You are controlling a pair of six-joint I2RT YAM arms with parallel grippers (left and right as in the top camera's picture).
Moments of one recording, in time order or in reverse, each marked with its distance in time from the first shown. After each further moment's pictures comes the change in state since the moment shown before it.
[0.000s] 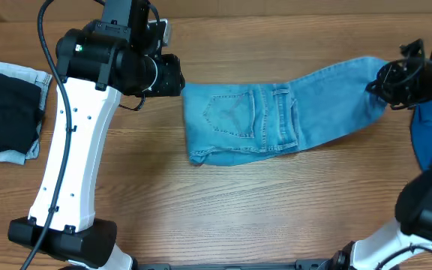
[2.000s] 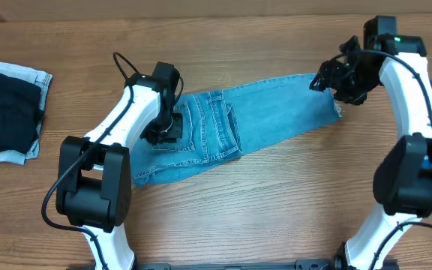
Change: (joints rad) left arm -0.002 0.229 -0.652 0.389 -0.229 -0.024; right arm 0.265 0.187 0.080 -0.056 0.095 0.047
